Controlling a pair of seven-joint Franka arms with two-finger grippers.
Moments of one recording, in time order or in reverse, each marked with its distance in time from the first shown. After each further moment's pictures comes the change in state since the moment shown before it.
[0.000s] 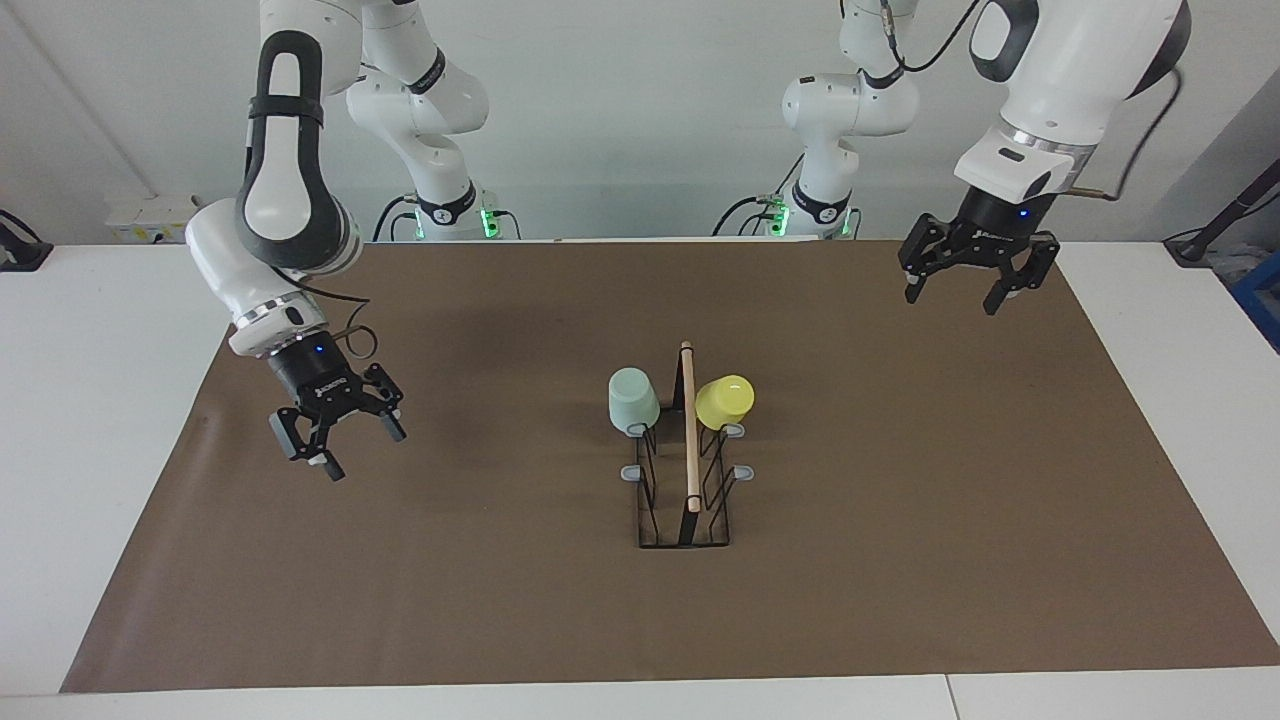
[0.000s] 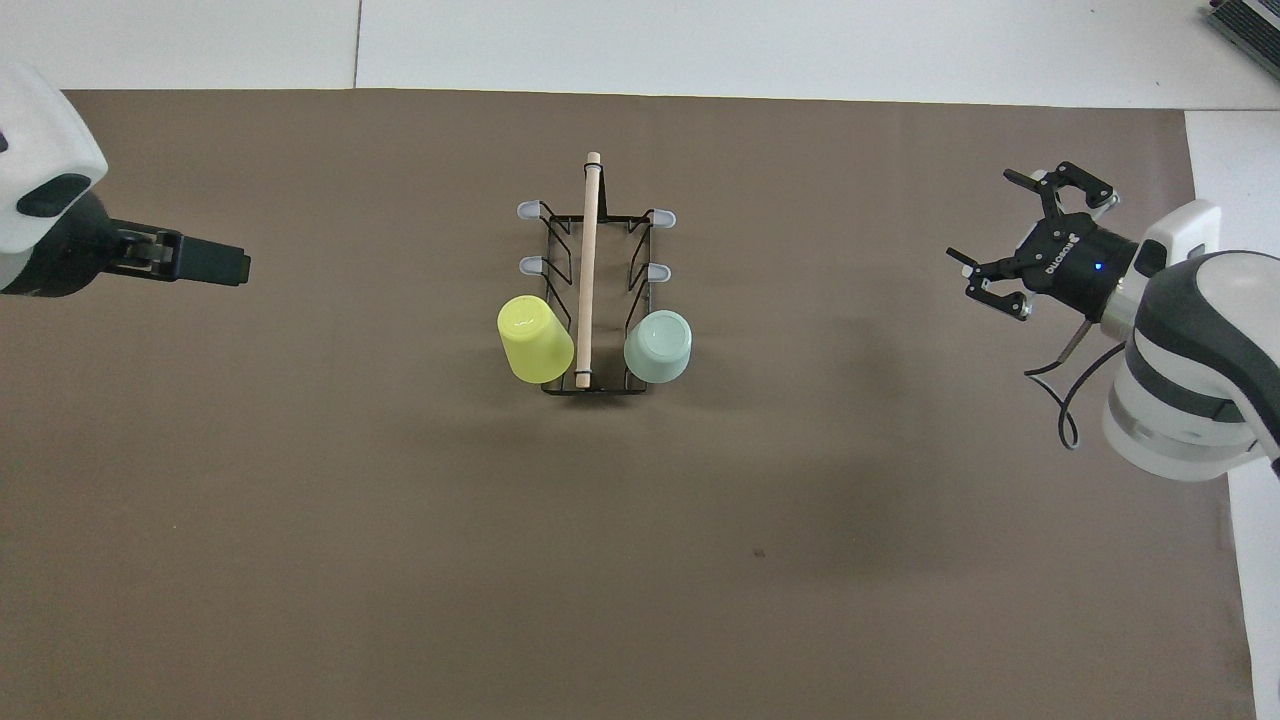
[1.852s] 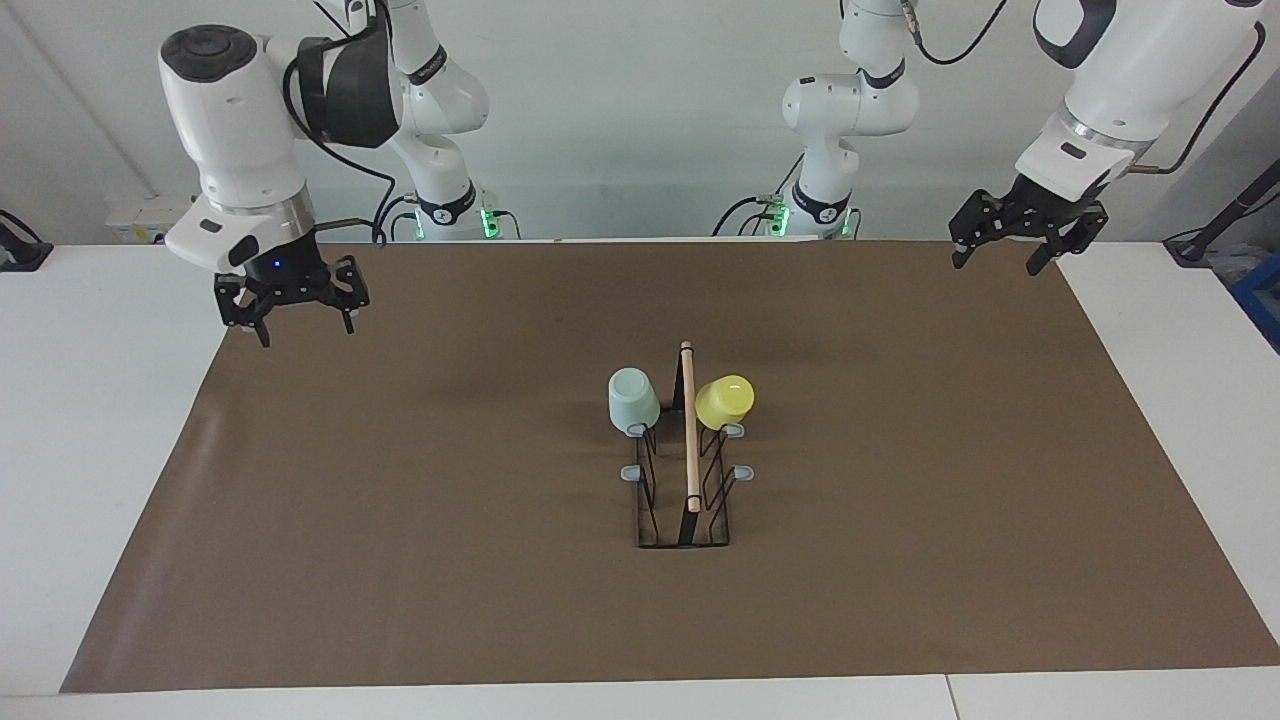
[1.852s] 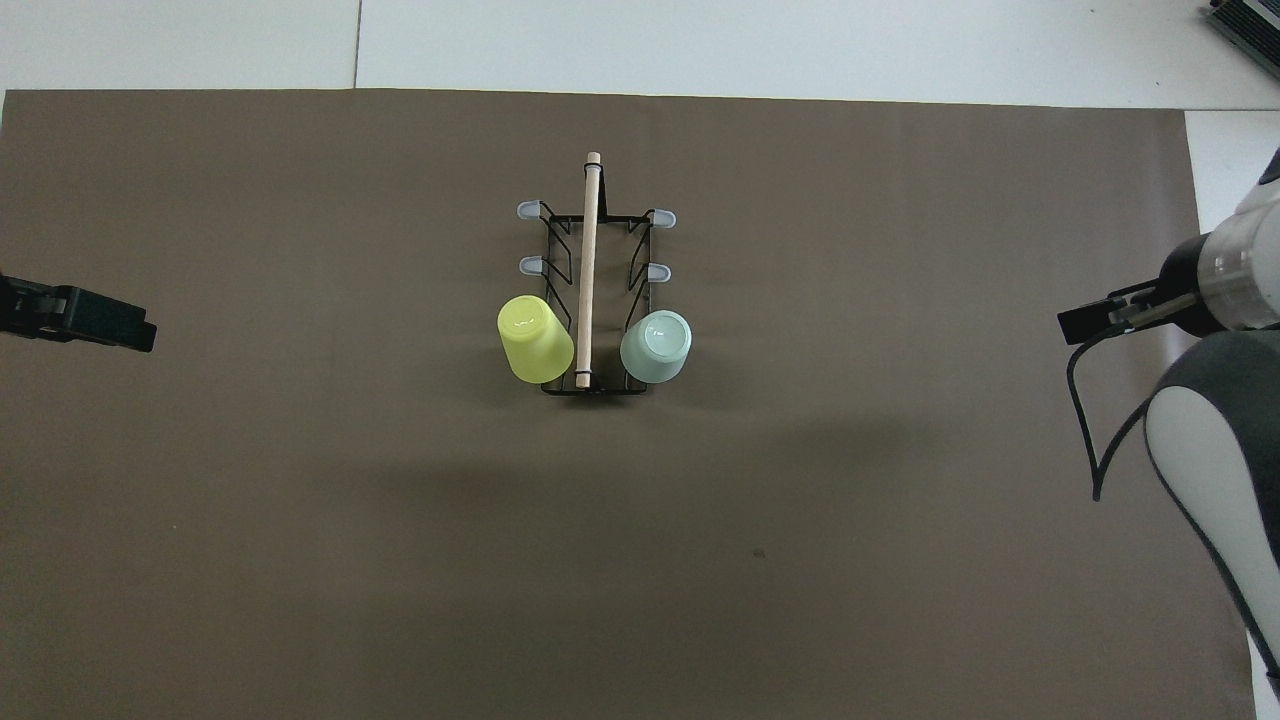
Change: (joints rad) left arm 0.017 -0.009 0.060 0.033 0.049 -0.221 0.012; right arm 0.034 -0.184 0.022 0.307 -1.424 -0.856 2.087
